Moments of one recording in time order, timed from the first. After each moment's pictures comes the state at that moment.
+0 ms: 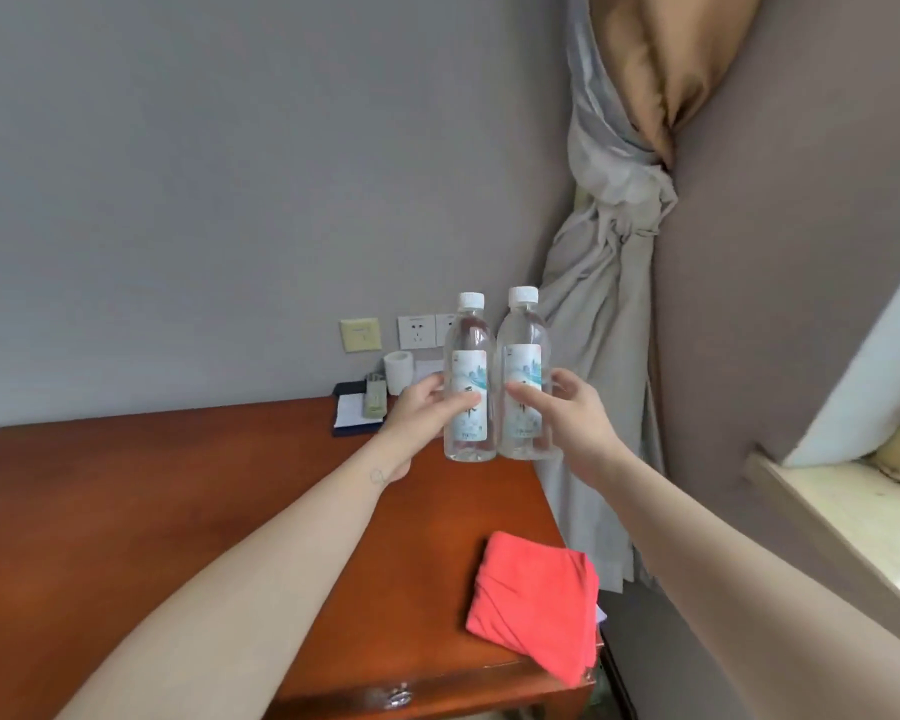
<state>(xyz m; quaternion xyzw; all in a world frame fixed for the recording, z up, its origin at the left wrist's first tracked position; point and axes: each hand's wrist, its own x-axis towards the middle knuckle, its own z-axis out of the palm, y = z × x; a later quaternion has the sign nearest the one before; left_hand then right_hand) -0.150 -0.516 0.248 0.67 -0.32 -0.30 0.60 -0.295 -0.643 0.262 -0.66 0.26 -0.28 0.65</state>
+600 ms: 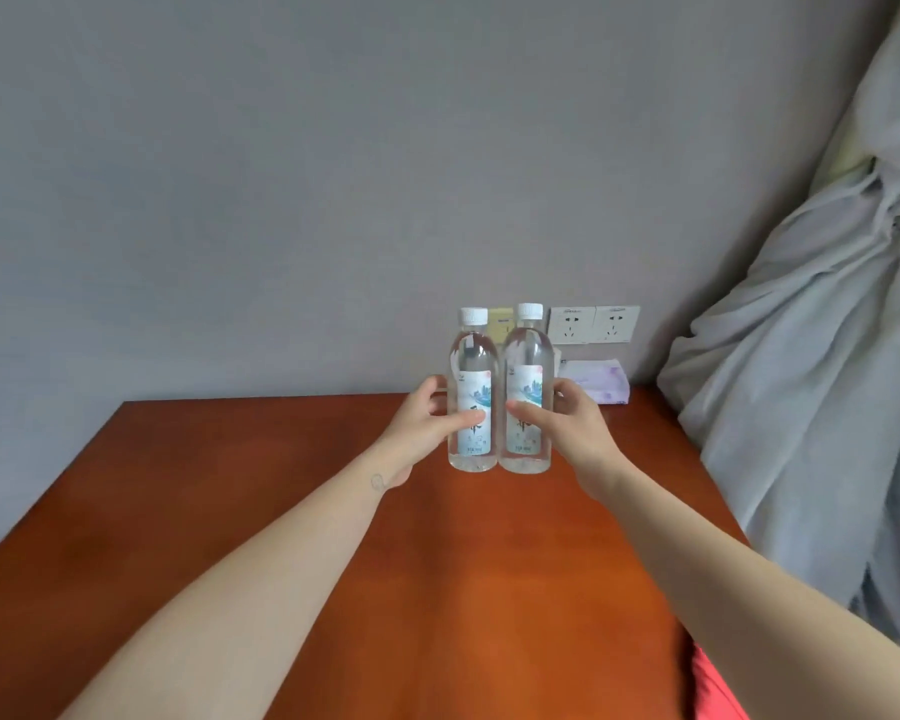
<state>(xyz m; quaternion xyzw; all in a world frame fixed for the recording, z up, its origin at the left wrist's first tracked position) 0.095 -0.380 0.202 0.71 -0.25 -0.29 0.58 -0.036 -0.534 0.211 -0.67 0.25 -0.19 0.67</state>
